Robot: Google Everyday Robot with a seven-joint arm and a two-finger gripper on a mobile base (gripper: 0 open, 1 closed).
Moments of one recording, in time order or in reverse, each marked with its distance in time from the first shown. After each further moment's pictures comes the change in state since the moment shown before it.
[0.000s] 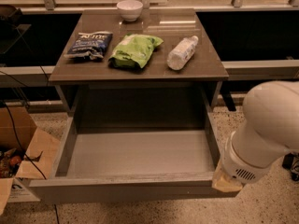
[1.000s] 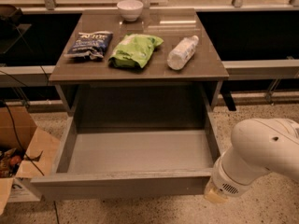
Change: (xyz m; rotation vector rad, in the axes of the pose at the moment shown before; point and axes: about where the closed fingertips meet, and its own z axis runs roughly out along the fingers) arm 0.014 -0.009 0.093 -0.036 -0.042 0.104
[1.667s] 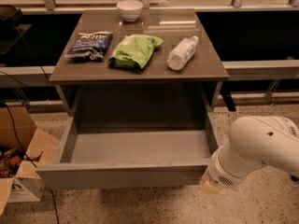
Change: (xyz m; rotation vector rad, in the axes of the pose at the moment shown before) arm -0.017 -0.024 0.008 0.034 -0.051 -0.012
